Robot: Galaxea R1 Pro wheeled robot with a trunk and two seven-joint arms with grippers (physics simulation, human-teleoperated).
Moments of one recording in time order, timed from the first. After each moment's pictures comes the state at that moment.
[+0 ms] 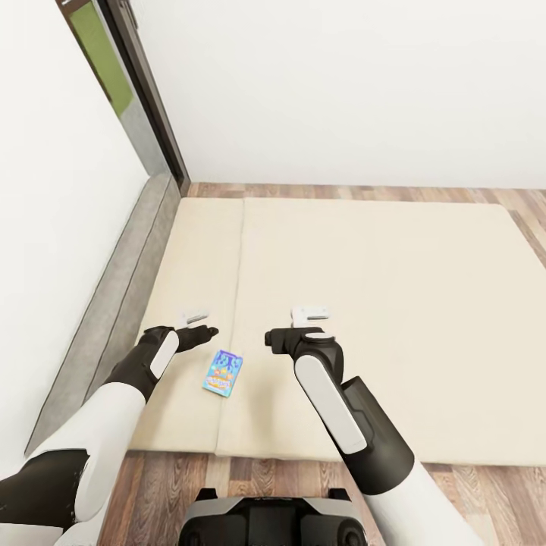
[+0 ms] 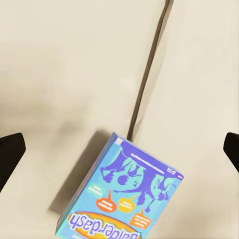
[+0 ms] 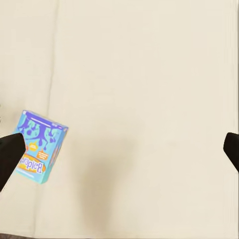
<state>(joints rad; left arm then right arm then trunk) -0.98 0.01 0.03 -0.62 0.32 0.57 0.01 -0.70 0.17 0.54 -1.58 -0.75 0.96 -0.94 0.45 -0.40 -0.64</state>
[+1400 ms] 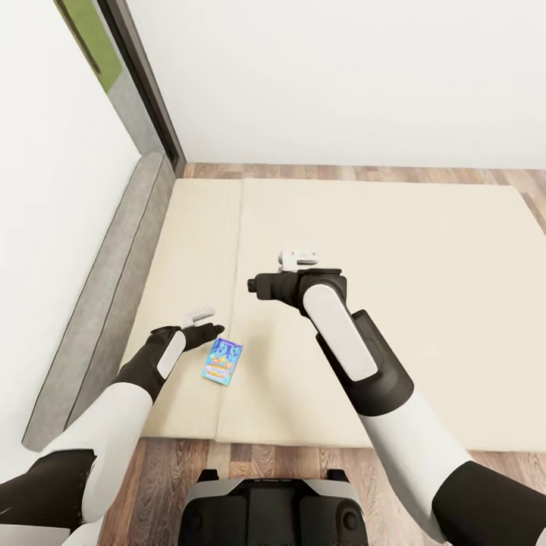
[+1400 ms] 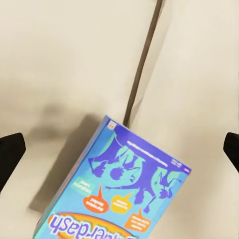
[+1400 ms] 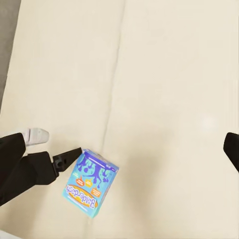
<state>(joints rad) -0.98 -0.02 0.04 -0.62 0.32 0.53 0.01 -0.99 0.17 0.53 -1.55 -1.03 1.00 -0.95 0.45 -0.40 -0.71</state>
